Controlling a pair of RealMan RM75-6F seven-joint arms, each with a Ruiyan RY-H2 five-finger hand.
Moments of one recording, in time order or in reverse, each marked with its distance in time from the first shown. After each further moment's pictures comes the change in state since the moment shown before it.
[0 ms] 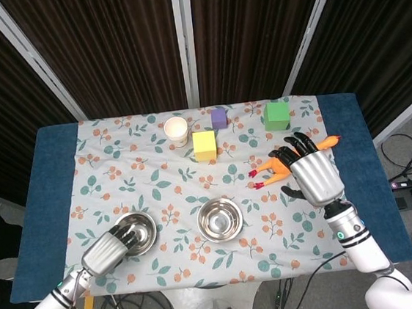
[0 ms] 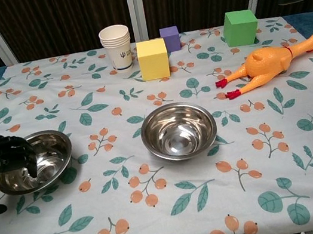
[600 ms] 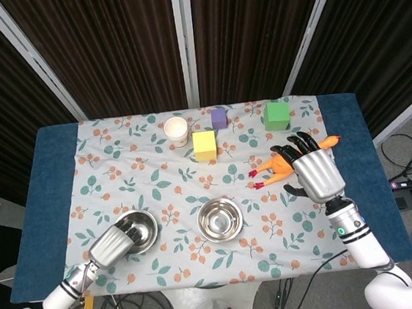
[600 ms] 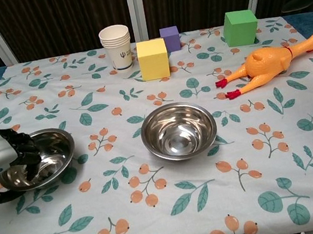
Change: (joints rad) left arm -0.029 -0.111 -0.002 0.160 -0.021 0.052 -0.029; right arm 0.010 -0.009 -0.007 0.045 0.029 -0.021 0.034
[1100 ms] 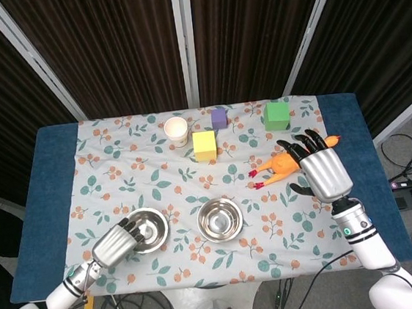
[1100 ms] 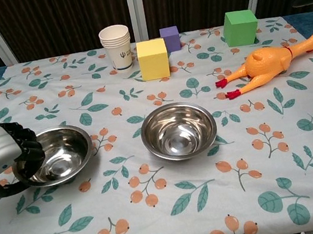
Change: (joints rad) left arm -0.016 -0.063 0.020 0.113 0.022 0.094 -0.032; right arm -0.018 0.023 -0.004 -0.007 0.003 0.026 0.009
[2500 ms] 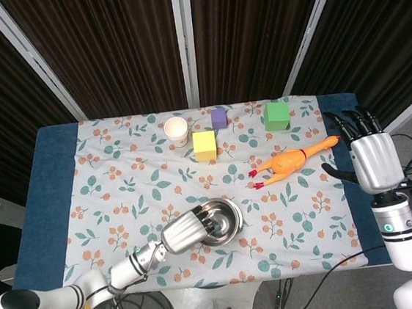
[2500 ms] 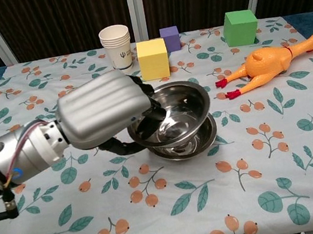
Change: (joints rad) left arm -0.338 -0.116 -0.153 -0.298 -0.032 -0.243 0.138; right arm -0.100 0.148 0.068 -0.041 -0.021 0.158 0.172
